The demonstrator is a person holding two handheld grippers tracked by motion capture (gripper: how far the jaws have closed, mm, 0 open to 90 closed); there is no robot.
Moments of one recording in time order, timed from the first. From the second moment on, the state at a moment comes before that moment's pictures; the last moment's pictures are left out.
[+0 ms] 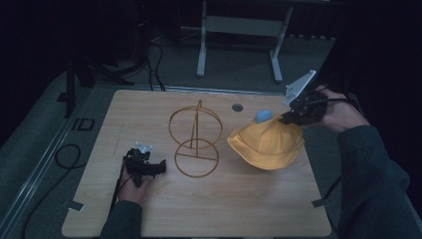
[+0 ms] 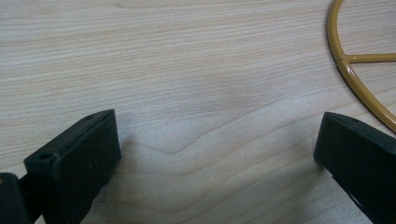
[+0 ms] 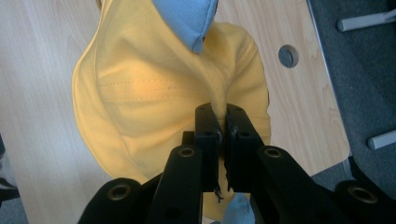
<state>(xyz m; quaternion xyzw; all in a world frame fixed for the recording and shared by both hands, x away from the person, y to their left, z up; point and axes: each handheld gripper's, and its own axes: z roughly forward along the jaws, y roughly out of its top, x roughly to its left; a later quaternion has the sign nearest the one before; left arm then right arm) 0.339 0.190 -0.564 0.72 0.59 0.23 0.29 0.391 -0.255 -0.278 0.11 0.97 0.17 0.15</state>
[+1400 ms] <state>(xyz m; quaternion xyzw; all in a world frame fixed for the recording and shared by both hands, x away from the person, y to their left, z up) 0.339 0.190 -0.564 0.72 0.59 0.23 0.29 0.391 -0.244 -0.245 0.11 0.95 0.24 0.18</state>
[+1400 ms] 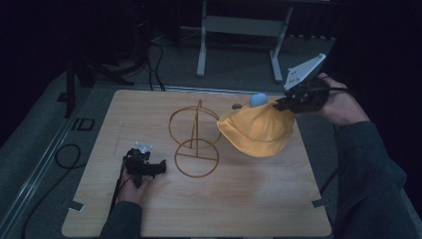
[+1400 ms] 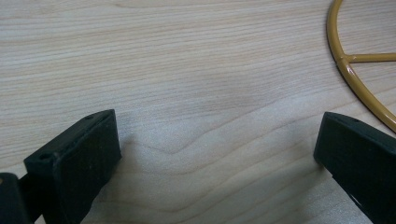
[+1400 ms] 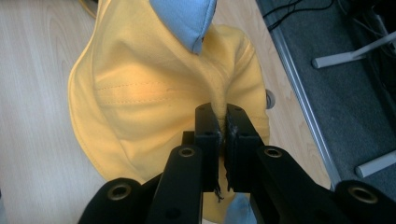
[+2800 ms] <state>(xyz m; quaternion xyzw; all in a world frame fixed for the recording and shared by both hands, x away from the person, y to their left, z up) 0.339 0.190 -0.564 0.72 0.59 0.23 0.29 0.396 -0.216 -0.230 0.12 0.93 0.29 0.21</state>
